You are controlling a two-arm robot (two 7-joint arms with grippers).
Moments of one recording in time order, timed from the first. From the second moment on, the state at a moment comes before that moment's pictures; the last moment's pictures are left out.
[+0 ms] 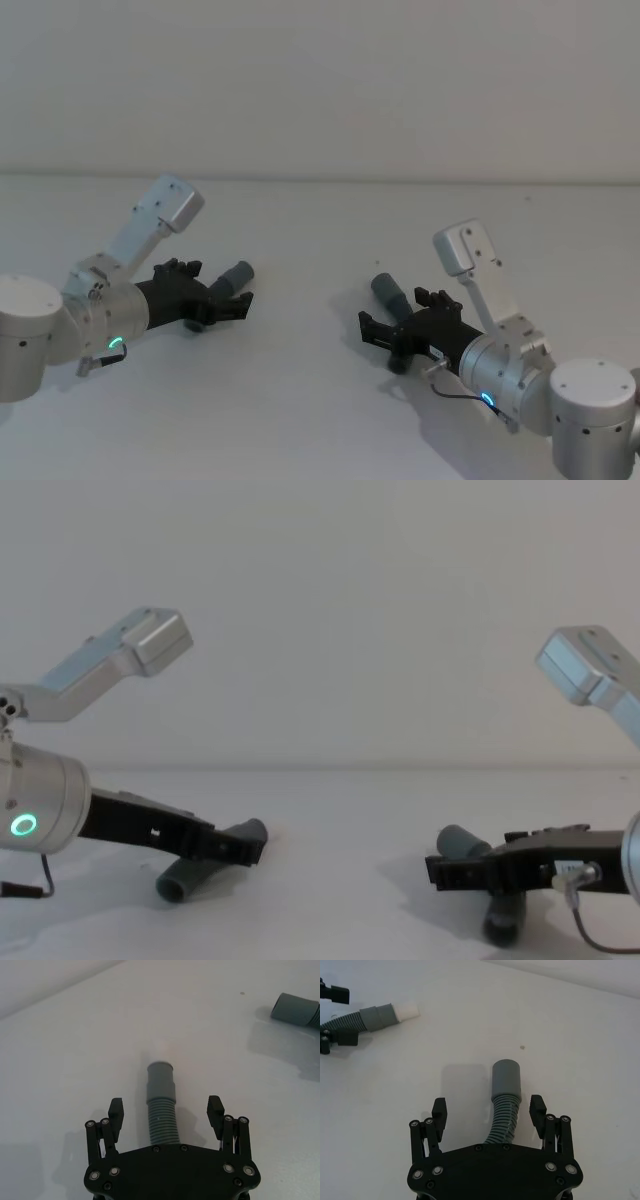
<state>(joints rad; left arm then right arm) -0.40 0.41 0.44 -1.50 -0.29 0.55 -0.36 0.18 0.26 -0.35 -1.61 0.18 0.51 0.22</state>
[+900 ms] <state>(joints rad) -0.42 0.41 0.45 -1.48 -0.32 0.63 -0.39 0.19 0.24 -0.35 -1.58 0.17 0.51 0.25</state>
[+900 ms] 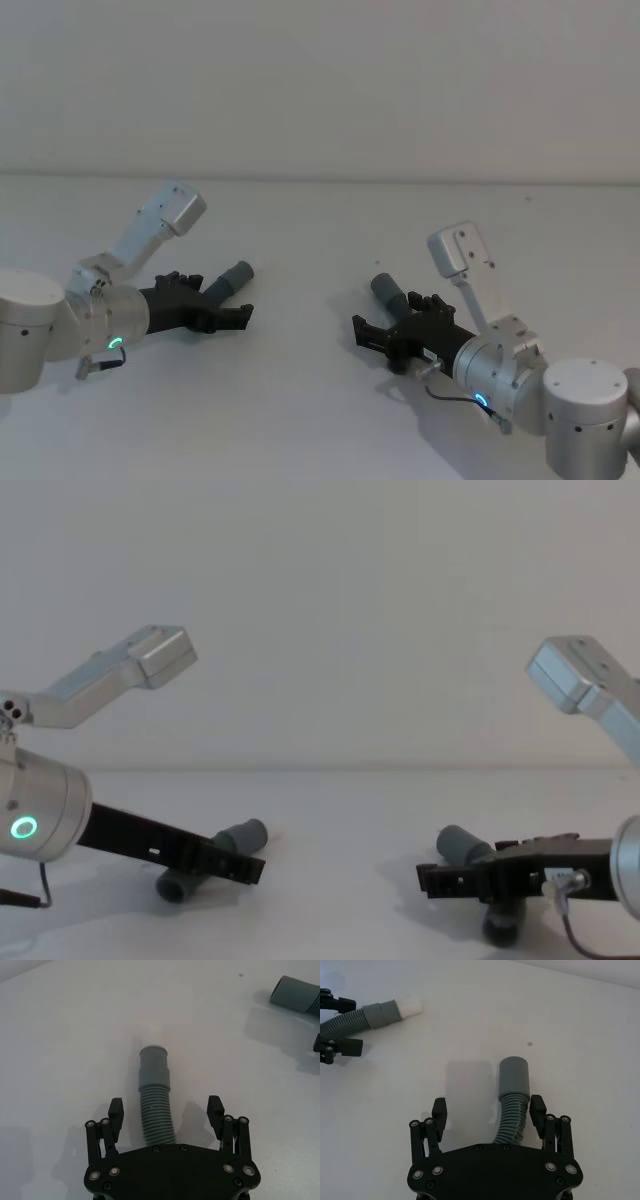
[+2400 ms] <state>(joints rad) -0.44 0.42 0.46 -1.47 -0.30 0.64 -0.39 0.19 0.22 -0.34 -1.56 0.16 0.51 0.25</state>
